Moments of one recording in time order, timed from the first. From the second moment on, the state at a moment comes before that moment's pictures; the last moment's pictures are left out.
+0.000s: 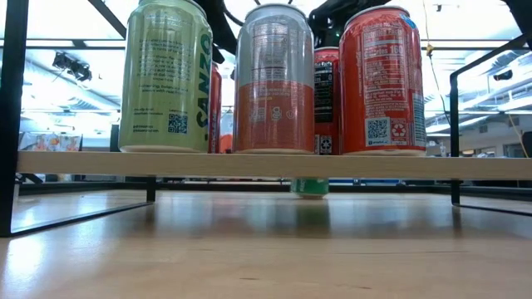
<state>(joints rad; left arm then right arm) -0.25 1.37 1.08 -0.47 -0.72 -0.35 -0.21 1.83 1.42 -0.84 0.10 -0.62</state>
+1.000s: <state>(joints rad) -0.25 1.37 1.08 -0.47 -0.71 -0.36 -0.16 1.69 1.42 -0.77 0.13 0.09</state>
